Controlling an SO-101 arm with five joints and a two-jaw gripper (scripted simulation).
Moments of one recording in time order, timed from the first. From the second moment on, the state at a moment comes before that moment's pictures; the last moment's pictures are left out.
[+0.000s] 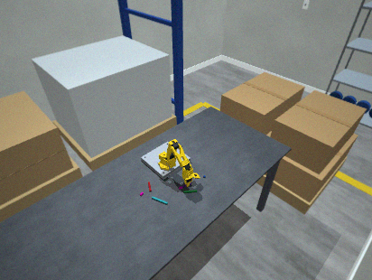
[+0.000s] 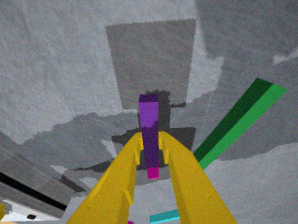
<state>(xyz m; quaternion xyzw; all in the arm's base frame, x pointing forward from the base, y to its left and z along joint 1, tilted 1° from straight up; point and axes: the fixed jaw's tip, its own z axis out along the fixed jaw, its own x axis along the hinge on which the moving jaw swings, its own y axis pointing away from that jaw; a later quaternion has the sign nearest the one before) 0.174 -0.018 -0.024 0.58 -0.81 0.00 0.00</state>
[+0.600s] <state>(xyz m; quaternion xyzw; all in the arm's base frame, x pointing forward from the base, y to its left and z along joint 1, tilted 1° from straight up) 0.174 -0.018 -0.024 0.58 -0.81 0.00 0.00</state>
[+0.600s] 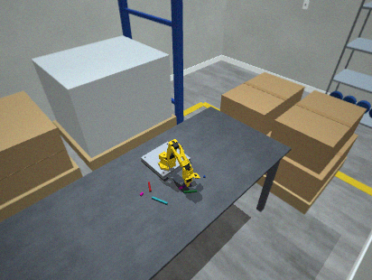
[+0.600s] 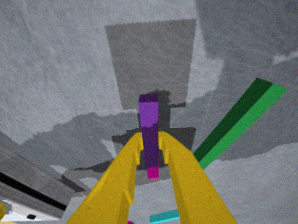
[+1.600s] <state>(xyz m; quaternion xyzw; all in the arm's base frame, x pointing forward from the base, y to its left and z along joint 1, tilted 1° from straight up) 0.174 -0.018 -0.024 0.58 -0.81 0.00 0.00</state>
